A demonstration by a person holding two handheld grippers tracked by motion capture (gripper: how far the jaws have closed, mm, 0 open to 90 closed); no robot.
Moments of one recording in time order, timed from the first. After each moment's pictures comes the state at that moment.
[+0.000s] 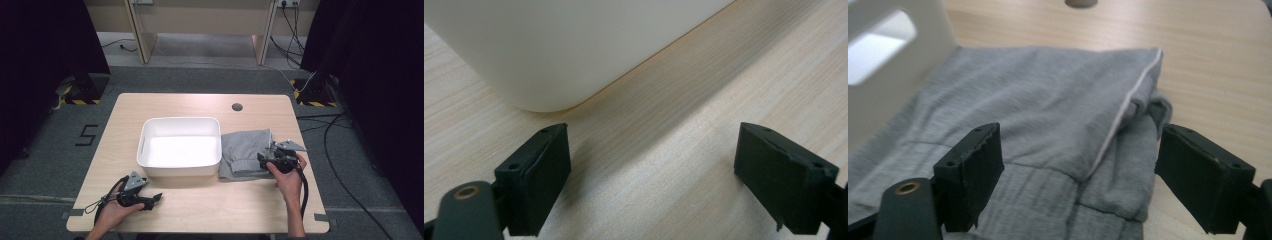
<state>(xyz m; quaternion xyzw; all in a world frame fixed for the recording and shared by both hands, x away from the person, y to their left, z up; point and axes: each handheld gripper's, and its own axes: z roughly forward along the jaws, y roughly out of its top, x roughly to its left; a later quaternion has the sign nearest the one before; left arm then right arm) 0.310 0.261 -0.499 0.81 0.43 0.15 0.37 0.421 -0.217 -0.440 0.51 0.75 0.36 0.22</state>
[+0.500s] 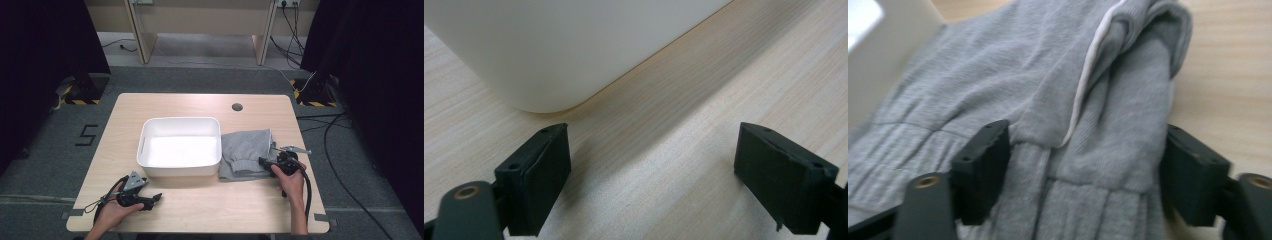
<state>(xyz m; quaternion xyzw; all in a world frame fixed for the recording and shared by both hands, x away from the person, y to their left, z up) 0.310 0.262 -0.499 0.81 0.42 0.15 0.37 0.435 -0.243 -0.485 0.56 0.72 0.40 0.10</state>
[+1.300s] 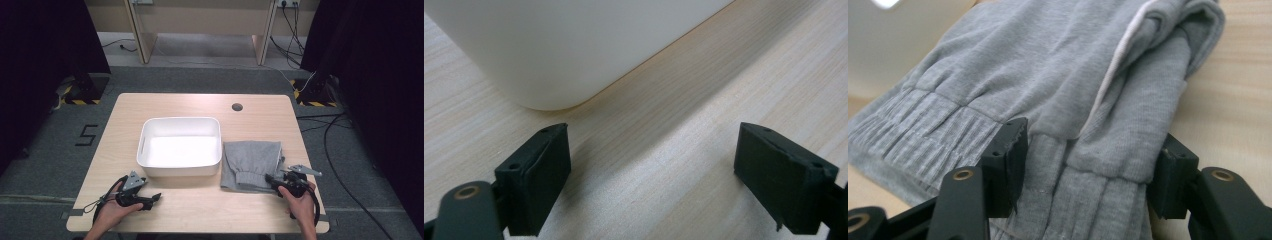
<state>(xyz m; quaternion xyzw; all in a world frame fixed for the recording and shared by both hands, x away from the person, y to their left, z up) 0.310 0.265 -0.499 0.81 0.42 0.15 0.37 0.367 -0.258 -0.482 0.54 0.73 0.40 0.12</state>
